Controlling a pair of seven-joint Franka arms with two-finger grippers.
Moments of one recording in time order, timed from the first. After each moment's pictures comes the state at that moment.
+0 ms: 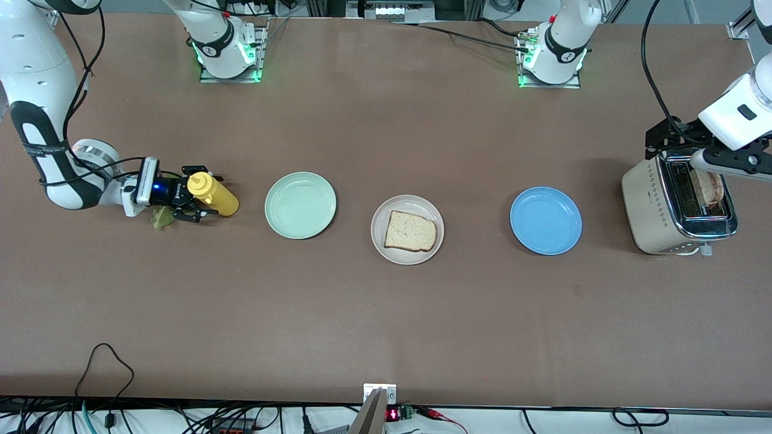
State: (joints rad) left arm -0.02 0.01 -0.01 -1.65 0.05 1.62 0.17; right arm -0.33 0.70 -0.05 -2.02 1.20 1.56 -2.71
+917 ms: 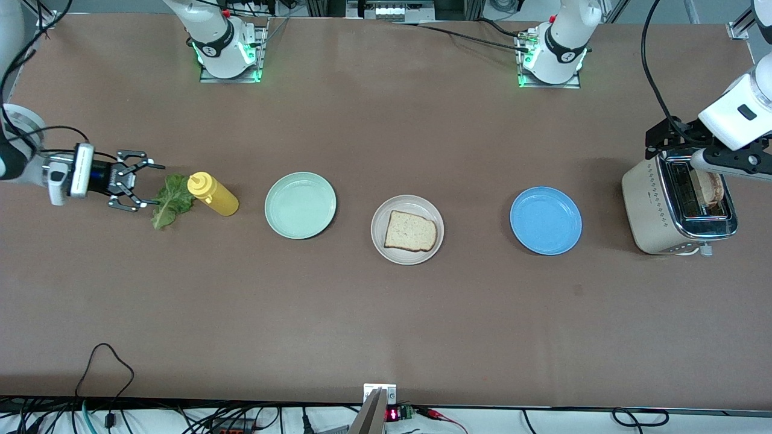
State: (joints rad) left arm -0.02 0.01 -0.01 -1.65 0.05 1.61 0.17; right arm -0.32 0.44 -0.20 -1.99 0.87 1.65 -2.22
